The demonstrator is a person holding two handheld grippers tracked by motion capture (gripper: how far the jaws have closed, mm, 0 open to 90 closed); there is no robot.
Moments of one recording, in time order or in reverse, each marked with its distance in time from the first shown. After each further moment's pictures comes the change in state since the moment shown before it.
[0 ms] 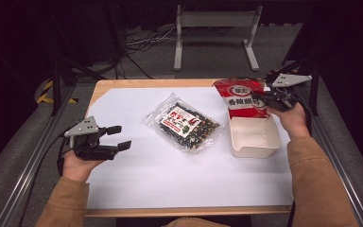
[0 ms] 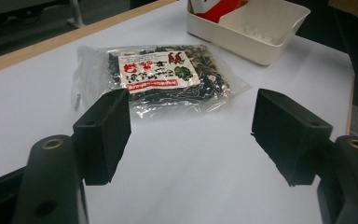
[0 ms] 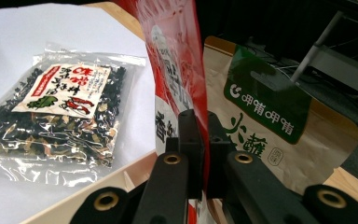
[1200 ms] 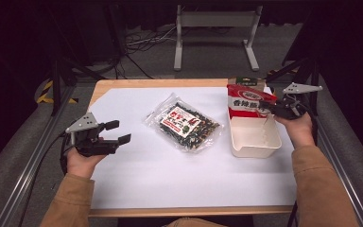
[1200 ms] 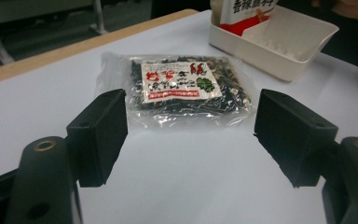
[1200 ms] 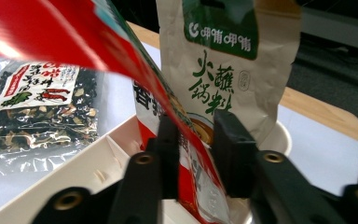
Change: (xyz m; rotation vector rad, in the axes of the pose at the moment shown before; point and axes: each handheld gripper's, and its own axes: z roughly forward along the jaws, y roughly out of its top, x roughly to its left) left arm 0.011 0.000 0.005 -0.032 0.084 -0.062; right arm -0.005 -0.038 -0.017 0.031 -0.094 0.195
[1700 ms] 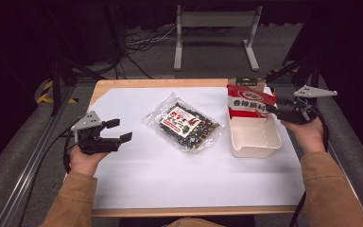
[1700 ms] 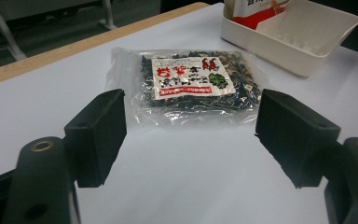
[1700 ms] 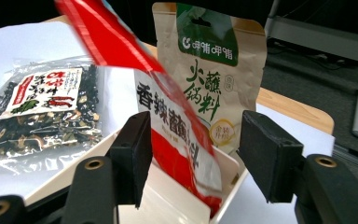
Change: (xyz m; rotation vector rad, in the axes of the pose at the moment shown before) left arm 0.001 0.003 0.009 0.024 0.039 0.025; right arm 0.012 -0.002 -0.036 -0.041 -0.055 0.014
